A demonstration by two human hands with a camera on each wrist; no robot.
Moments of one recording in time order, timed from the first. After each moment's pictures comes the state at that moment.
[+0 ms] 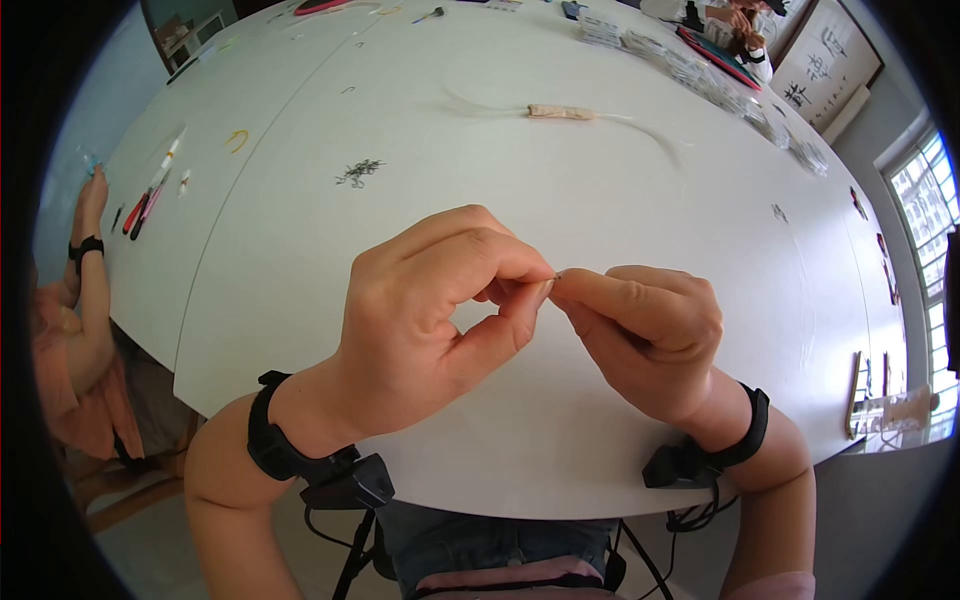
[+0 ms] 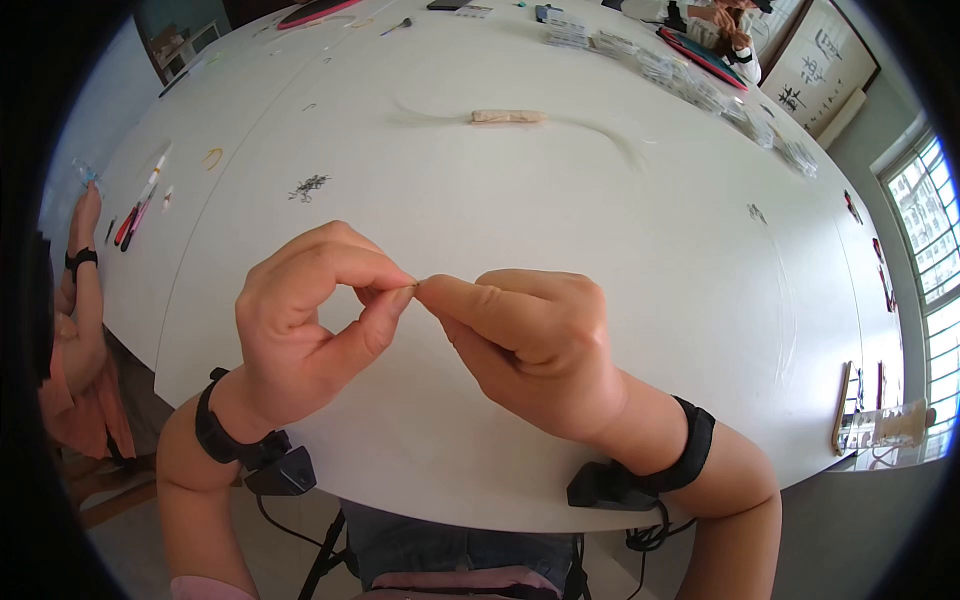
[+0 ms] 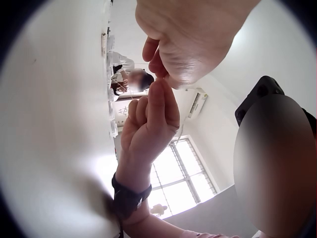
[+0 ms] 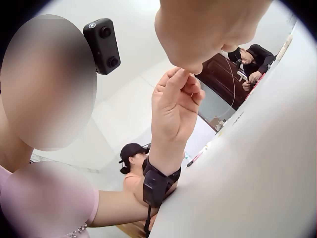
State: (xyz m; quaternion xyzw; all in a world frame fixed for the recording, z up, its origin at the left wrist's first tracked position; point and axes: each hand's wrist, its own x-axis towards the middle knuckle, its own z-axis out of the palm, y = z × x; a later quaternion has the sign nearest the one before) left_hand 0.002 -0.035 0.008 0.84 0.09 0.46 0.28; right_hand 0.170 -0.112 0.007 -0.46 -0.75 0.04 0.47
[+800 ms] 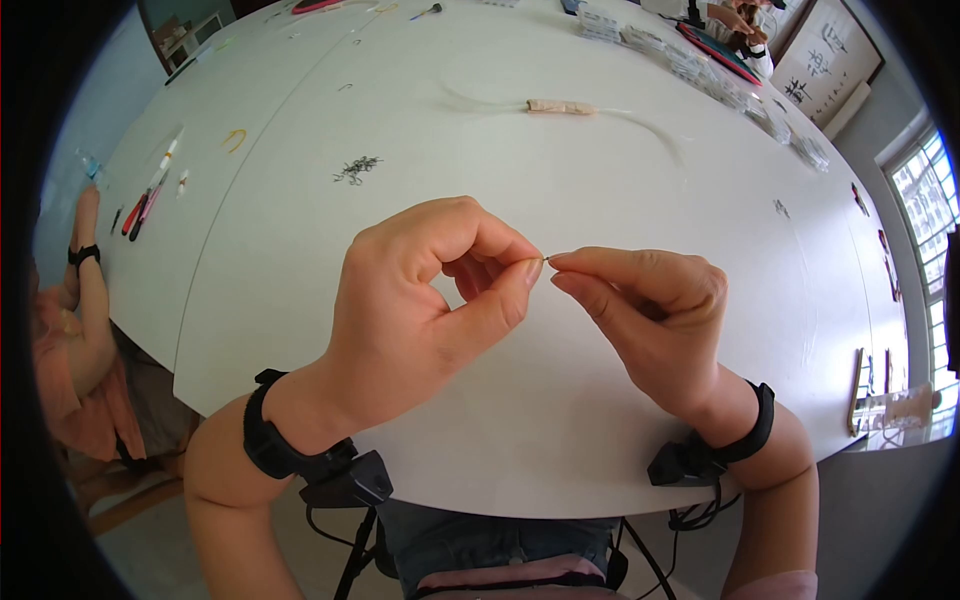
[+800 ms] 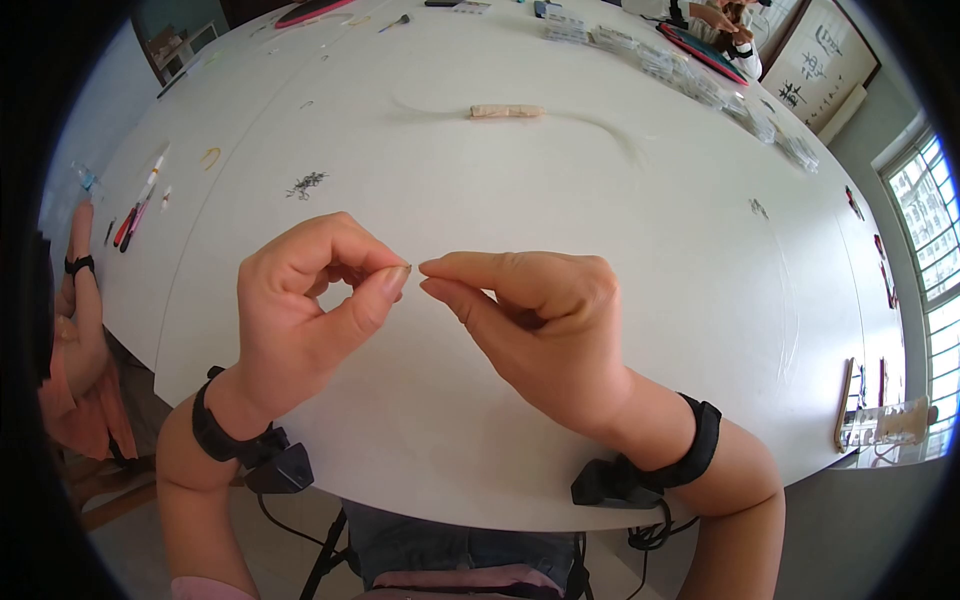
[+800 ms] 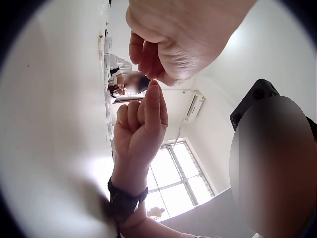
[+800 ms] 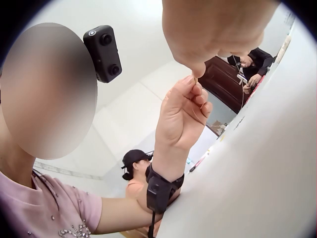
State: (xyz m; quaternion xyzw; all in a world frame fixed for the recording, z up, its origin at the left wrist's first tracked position) left_hand -0.001 -0.036 0.009 0.79 0.18 0.40 0.43; right_hand 0.168 -0.114 0.006 -0.55 -0.64 0.15 0.51
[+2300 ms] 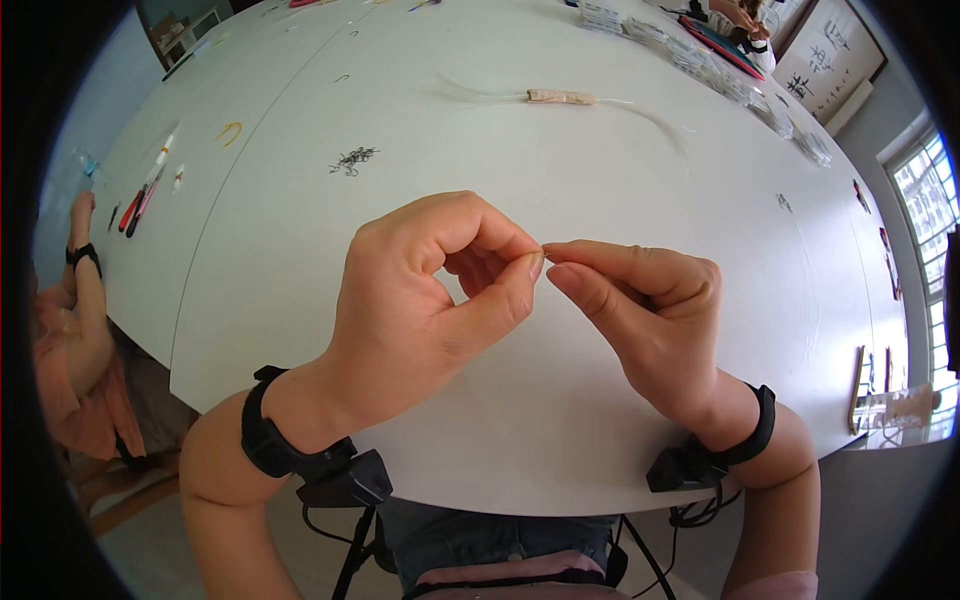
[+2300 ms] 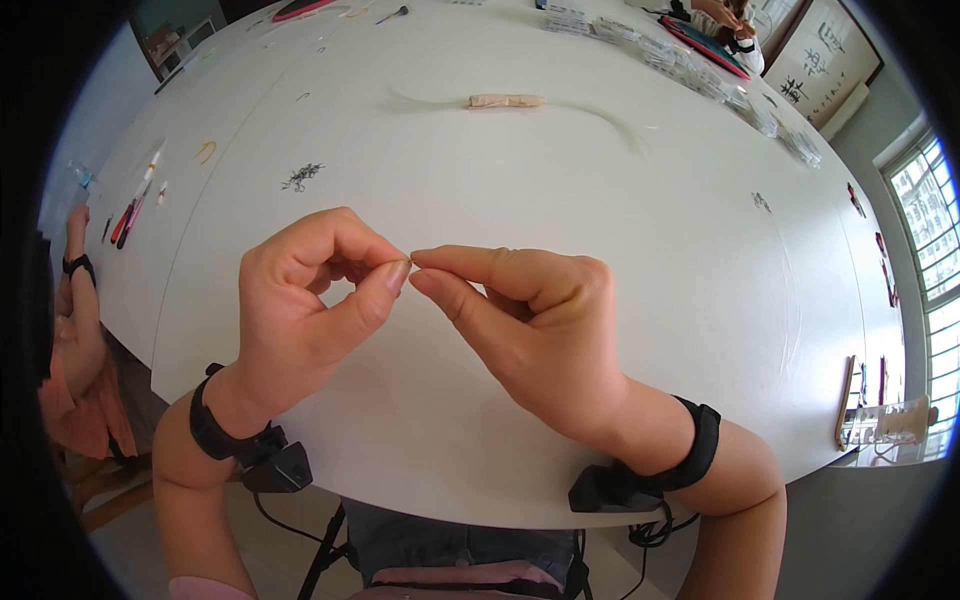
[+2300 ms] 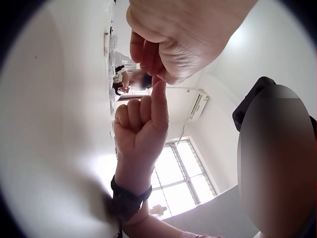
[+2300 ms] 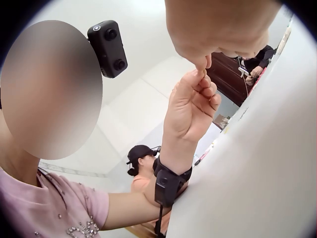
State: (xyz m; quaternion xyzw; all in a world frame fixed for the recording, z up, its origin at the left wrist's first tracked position) left_hand 0.002 -0.038 0.004 0.77 0.20 0.39 0.47; right_hand 0.163 -0.116 0.002 -0.57 -0.57 0.25 0.53
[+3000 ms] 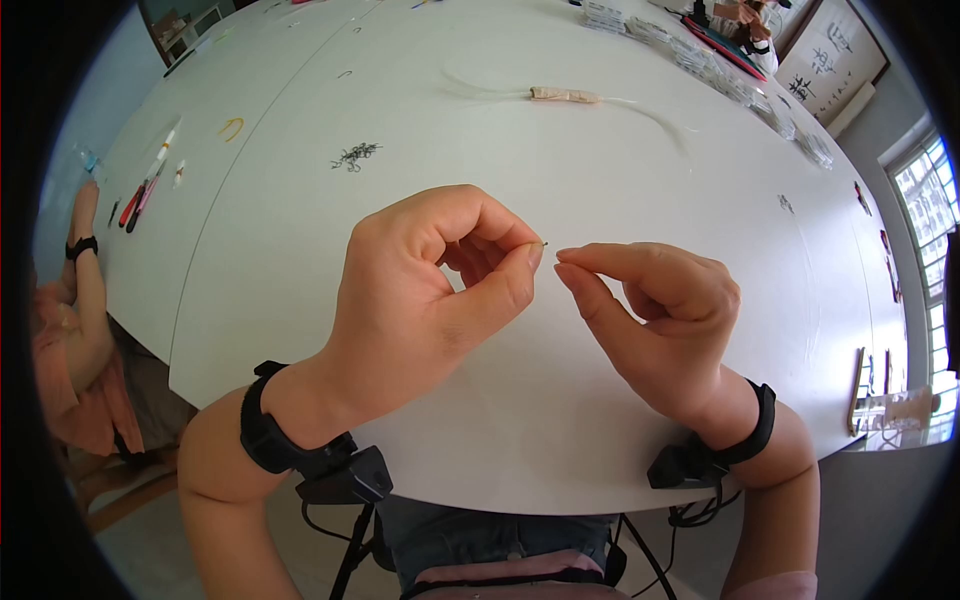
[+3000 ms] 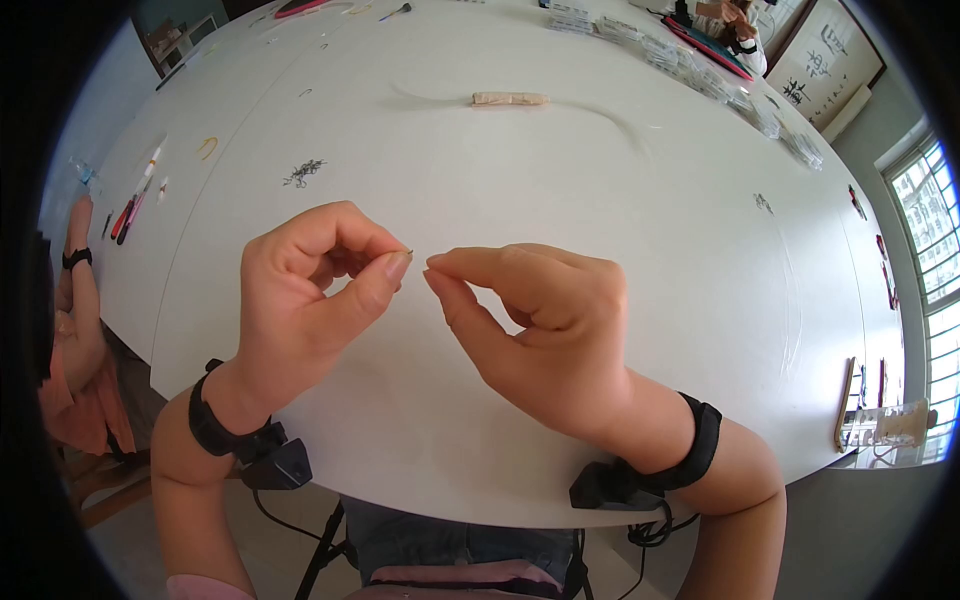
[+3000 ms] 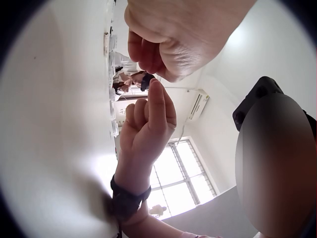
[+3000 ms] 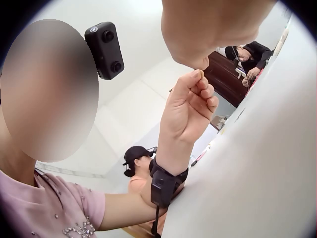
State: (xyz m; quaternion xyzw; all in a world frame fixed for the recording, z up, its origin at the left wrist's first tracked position) left_hand 0.002 -0.037 0.004 0.75 0.21 0.39 0.49; right_hand 0.164 -0.114 0.006 -0.55 -0.68 0.03 0.49
